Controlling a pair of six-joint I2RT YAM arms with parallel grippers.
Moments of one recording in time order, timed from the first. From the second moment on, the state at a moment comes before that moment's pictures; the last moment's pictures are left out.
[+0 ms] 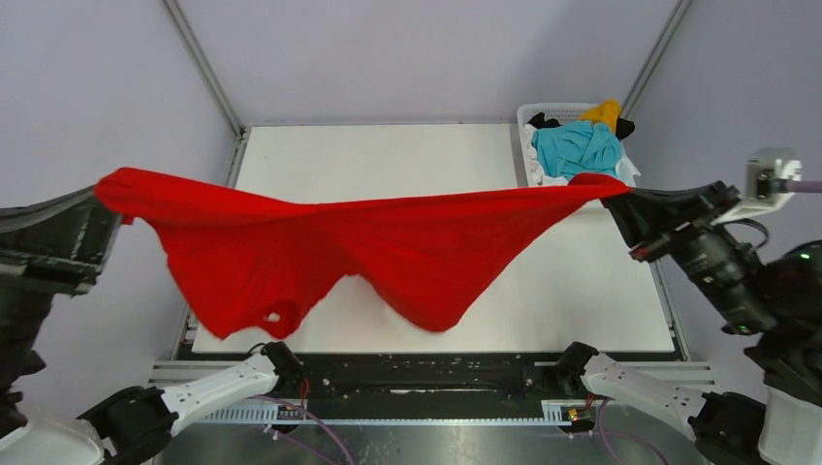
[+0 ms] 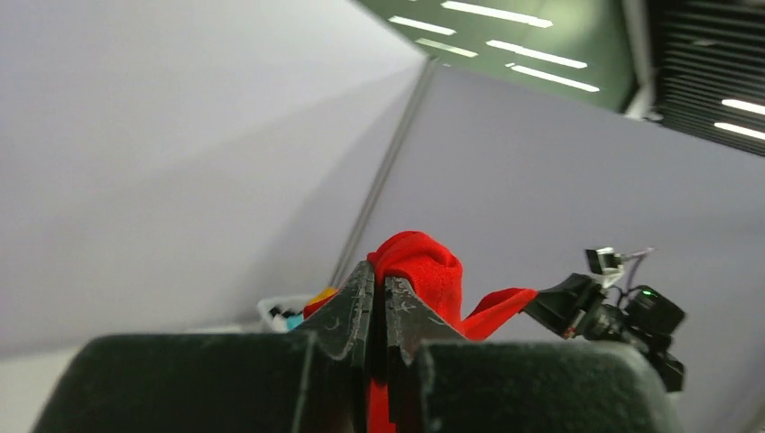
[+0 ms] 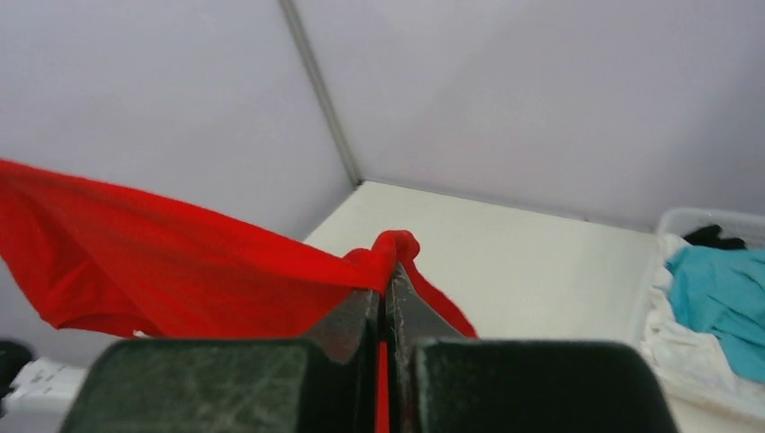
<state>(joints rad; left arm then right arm) -0.81 0.78 2.10 -0.81 -0.25 -0.39 0.82 0.76 1.73 -0.90 0.29 0.24</state>
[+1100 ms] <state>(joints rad) -0.40 1.80 1.68 -0.58 -0.47 -0.22 0.57 1.32 1.11 -0.49 0.66 0.14</state>
